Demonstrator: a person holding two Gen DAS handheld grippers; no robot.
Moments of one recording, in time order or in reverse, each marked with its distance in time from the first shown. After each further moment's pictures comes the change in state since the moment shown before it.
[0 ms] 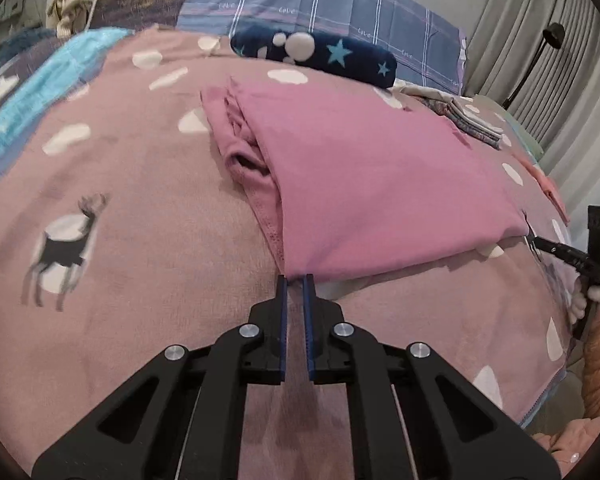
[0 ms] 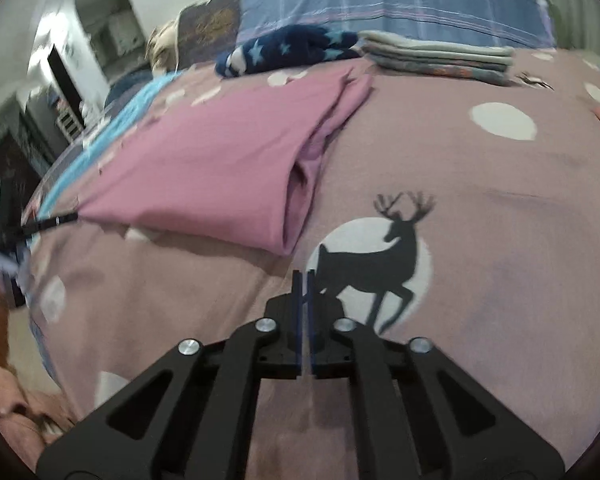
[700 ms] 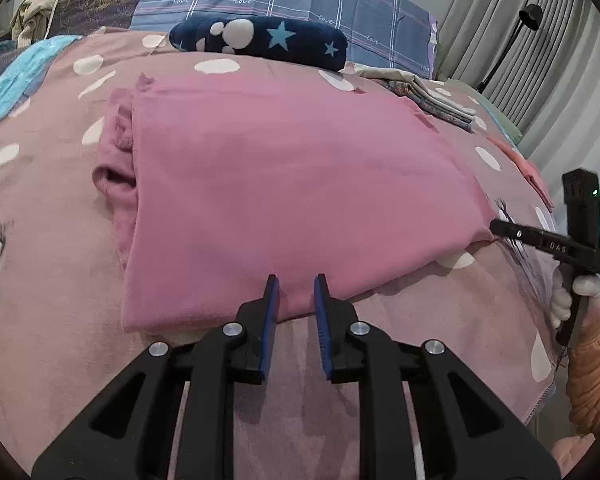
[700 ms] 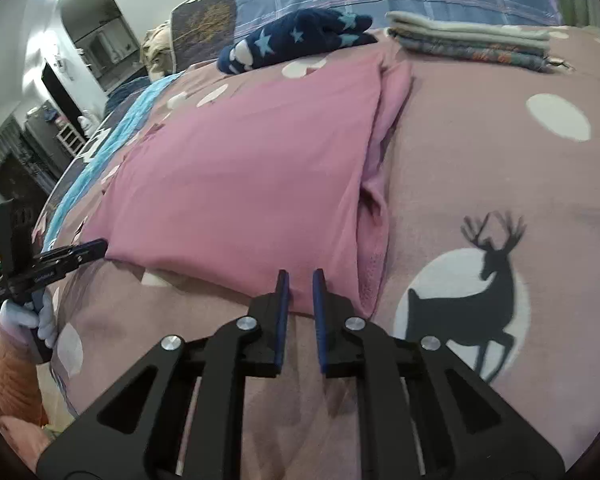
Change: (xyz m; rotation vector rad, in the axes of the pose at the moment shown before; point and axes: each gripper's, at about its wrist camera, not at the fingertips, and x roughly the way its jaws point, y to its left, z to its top) left arm 0.046 -0.066 0.013 0.061 0.035 -0.090; right arm 0.041 0.041 0.028 0.055 0.048 0.021
